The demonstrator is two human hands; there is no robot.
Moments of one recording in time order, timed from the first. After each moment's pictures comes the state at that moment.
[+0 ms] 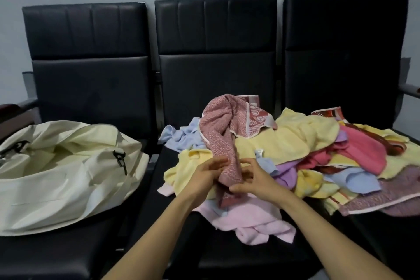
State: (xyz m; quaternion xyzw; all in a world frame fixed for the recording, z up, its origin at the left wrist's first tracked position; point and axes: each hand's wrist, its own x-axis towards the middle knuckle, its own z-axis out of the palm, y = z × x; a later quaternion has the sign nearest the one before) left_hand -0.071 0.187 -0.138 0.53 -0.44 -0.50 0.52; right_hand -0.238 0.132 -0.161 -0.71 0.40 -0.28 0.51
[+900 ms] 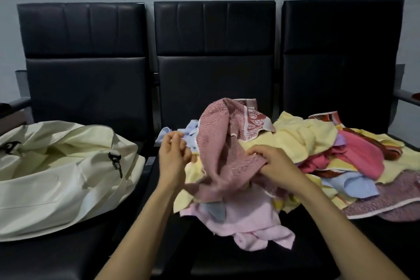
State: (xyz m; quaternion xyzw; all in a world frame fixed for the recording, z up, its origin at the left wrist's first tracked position) left_hand -0.041 0.195 -0.087 0.43 -0.33 -0.35 0.77; right_hand -0.261 0.143 -0.085 -0.81 0.40 -0.32 0.27
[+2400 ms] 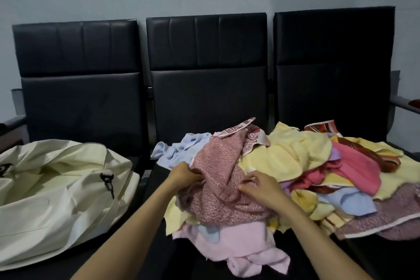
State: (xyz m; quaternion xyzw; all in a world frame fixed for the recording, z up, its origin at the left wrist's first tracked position) left_hand -0.017 0.121 -0.114 0.77 -0.52 -0.25 0.27; right_hand -0.258 0.105 -0.128 -0.73 0.56 -0.22 0.31
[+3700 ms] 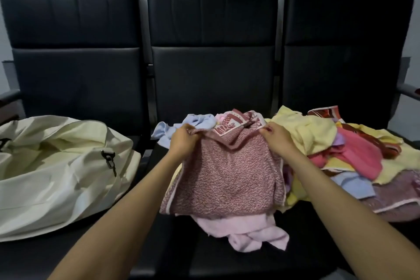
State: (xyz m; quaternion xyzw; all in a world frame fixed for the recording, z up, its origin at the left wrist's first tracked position) left_hand -0.024 0.117 -0.087 0.71 -0.52 -0.19 0.44; right_hand -0.260 0.047 -0.082 -0.70 0.59 -0.32 0.24
